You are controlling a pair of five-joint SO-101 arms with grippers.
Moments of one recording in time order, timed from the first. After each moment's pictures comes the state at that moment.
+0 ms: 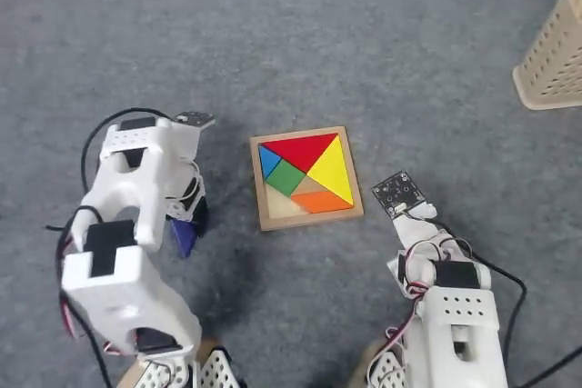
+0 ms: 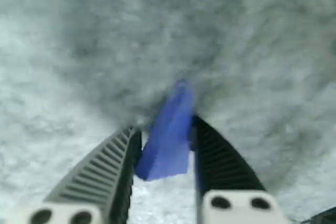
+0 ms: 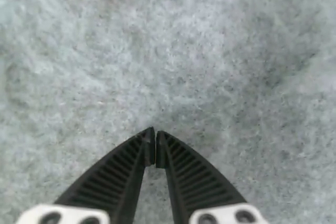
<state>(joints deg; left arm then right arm) -14.0 16.3 24.7 78.6 -20.2 -0.9 -62.2 85.1 55.3 31.3</state>
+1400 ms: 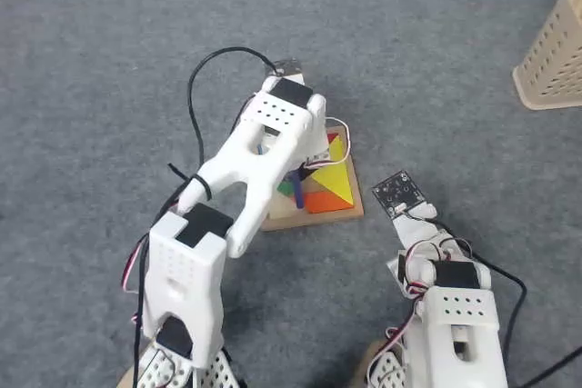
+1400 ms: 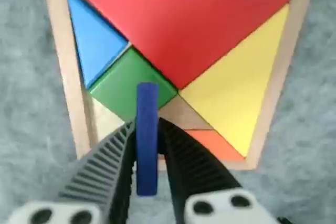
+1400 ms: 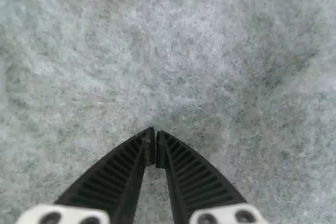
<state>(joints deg) 20.7 30.1 -12.6 87.8 45.0 -0.9 -62.2 85.1 55.3 31.3</state>
